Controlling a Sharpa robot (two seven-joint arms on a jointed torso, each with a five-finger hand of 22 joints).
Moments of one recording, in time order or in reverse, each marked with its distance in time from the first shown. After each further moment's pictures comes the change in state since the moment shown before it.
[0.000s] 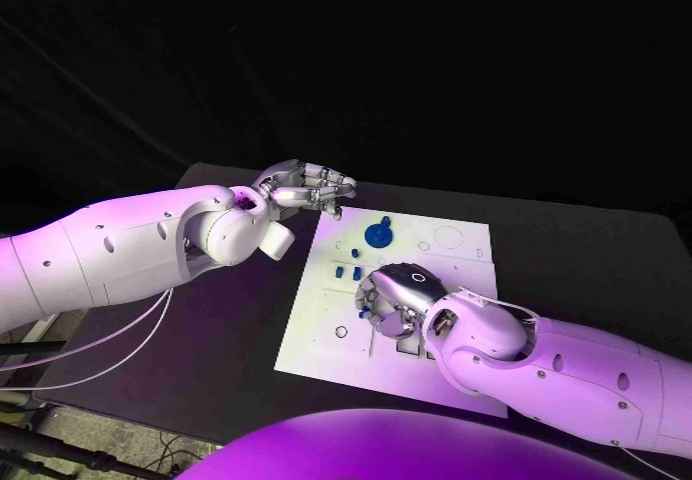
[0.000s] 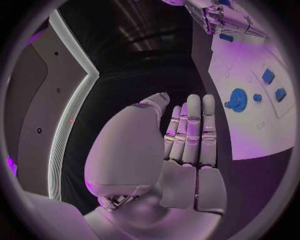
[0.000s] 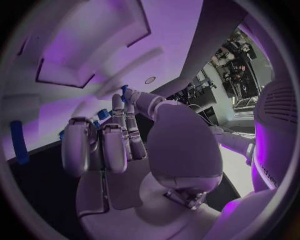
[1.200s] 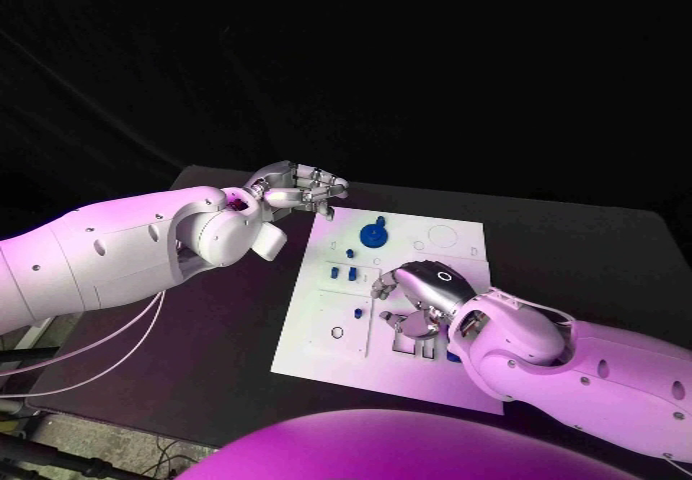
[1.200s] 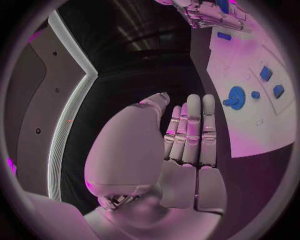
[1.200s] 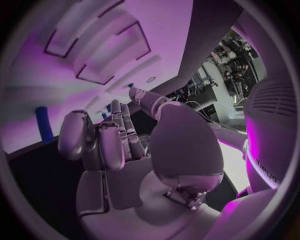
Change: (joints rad) left arm 0.000 -0.005 0.000 -0.009 0.000 0.001 -0.011; left_hand 0.000 0.000 0.000 0.000 0.000 0.000 0.000 0.000 -0.001 -0.007 0.000 0.000 -0.001 0.000 0.000 -0.004 -0.001 0.000 0.000 0.000 0.000 -0.002; right arm 0.023 -0.147 0.001 0.110 0.011 -0.035 0.014; right_hand -0.078 -0.050 -0.072 -0.014 0.054 -0.155 0.045 -0.080 -0.037 -0.163 0.041 -0.059 -0.030 -0.004 0.043 -0.043 -0.074 0.000 -0.063 0.045 -0.128 0.000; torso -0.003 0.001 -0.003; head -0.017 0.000
